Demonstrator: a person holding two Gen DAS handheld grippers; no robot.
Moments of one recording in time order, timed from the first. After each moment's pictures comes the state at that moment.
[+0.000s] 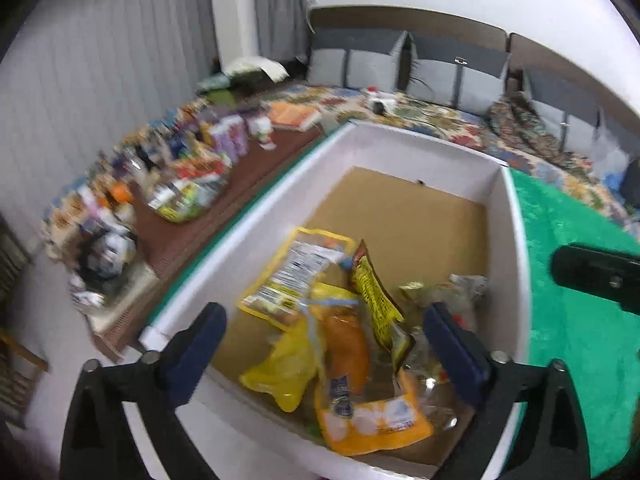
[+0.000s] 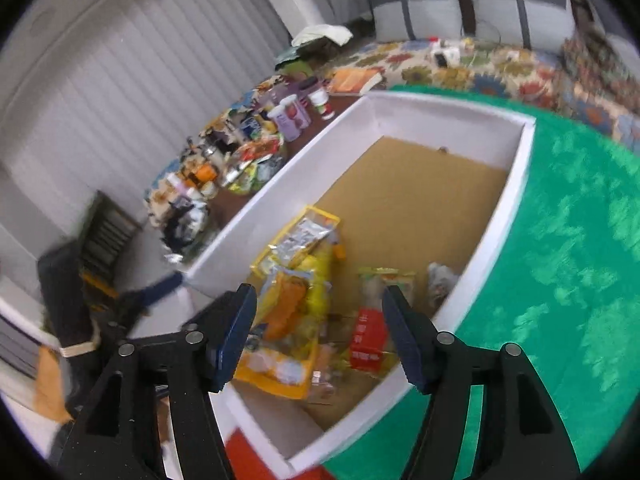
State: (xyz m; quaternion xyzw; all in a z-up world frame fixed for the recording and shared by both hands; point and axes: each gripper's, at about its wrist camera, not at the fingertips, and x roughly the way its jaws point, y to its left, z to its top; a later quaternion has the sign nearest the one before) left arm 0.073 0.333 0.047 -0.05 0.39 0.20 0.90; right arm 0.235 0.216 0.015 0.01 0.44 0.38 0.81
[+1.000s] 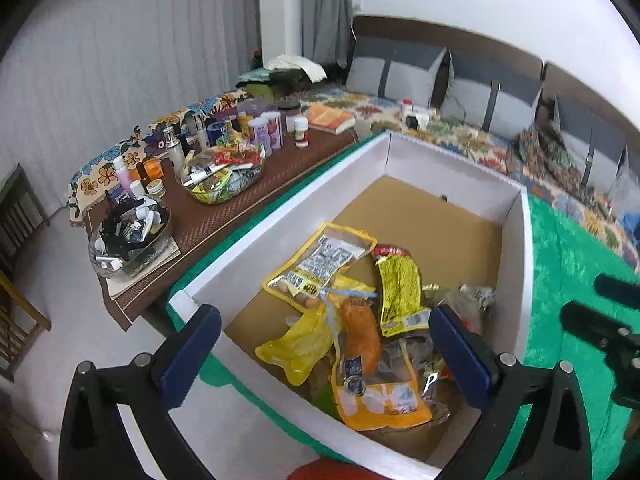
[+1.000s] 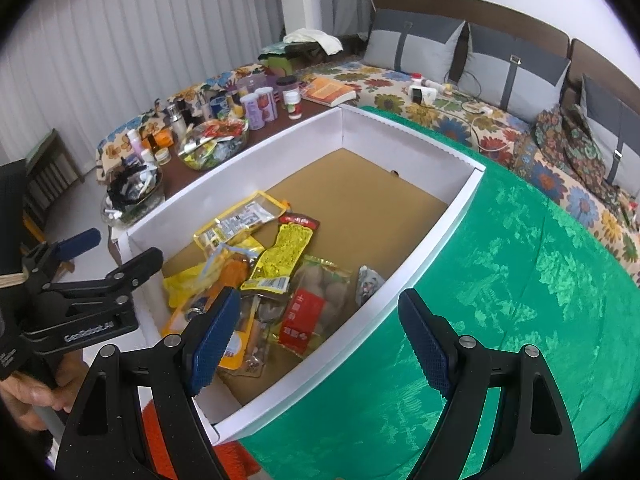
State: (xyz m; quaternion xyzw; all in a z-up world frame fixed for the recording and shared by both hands) left arm 0.043 0.341 0.057 -0.11 0.37 0.24 0.89; right arm 0.209 0.221 0.026 -0.12 0.40 0.32 0.85
